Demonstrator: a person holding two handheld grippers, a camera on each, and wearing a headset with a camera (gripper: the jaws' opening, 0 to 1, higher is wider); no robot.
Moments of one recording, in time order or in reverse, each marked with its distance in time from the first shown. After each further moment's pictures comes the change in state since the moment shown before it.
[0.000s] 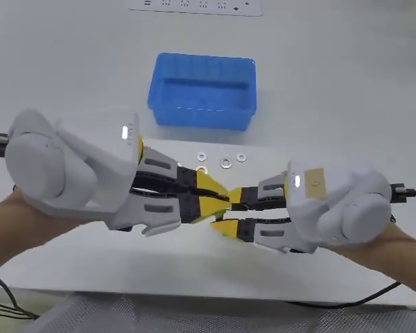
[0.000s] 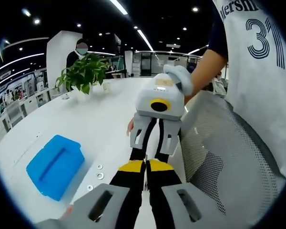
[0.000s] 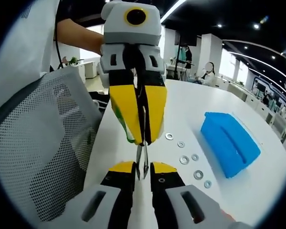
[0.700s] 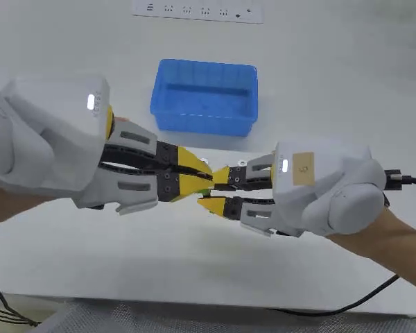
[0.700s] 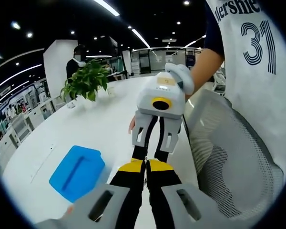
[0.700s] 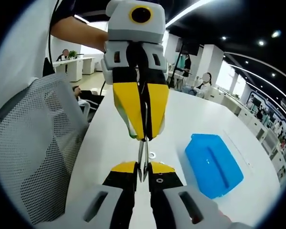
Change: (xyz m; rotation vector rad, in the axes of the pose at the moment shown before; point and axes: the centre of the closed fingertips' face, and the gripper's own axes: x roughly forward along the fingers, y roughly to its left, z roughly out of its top) left arm -0.036 0.027 0.019 0.097 0.024 0.056; right arm -0.001 -0.035 0.038 -0.078 -0.035 -0.106
